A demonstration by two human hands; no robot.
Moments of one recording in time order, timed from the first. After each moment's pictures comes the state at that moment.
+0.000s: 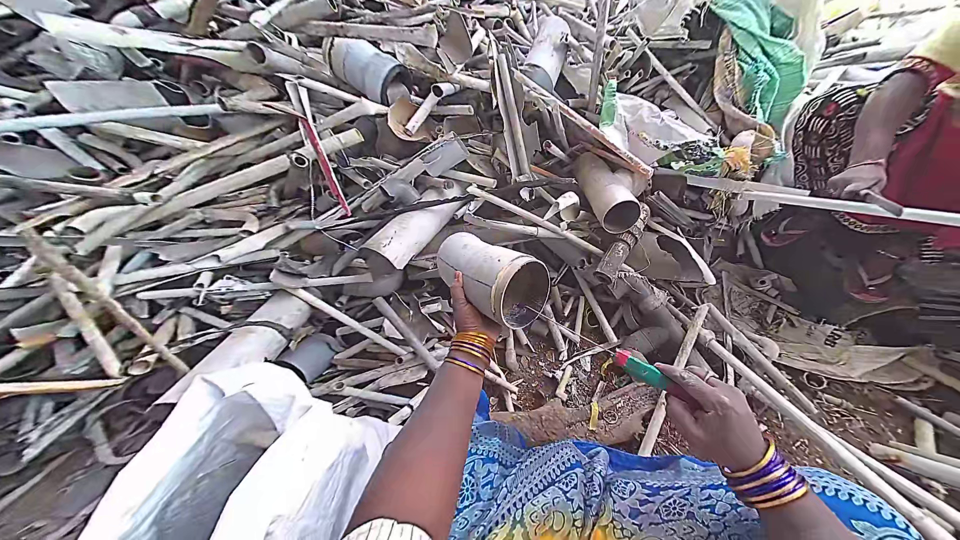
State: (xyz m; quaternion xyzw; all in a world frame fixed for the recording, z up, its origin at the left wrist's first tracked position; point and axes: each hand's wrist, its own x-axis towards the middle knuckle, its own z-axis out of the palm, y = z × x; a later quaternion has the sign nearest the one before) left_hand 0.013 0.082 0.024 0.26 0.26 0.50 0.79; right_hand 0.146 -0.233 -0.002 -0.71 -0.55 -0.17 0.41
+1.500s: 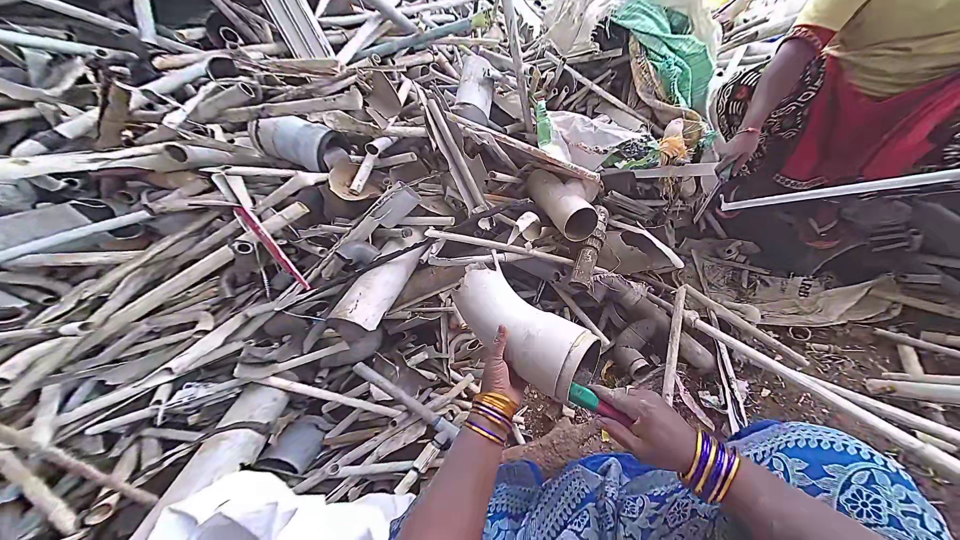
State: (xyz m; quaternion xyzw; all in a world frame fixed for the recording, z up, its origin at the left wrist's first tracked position) left_hand 0.032 0.018 0.023 0.37 0.39 0.30 0.79; right_hand 0.110 -0.202 -0.006 -0.72 -0.54 0.10 0.43
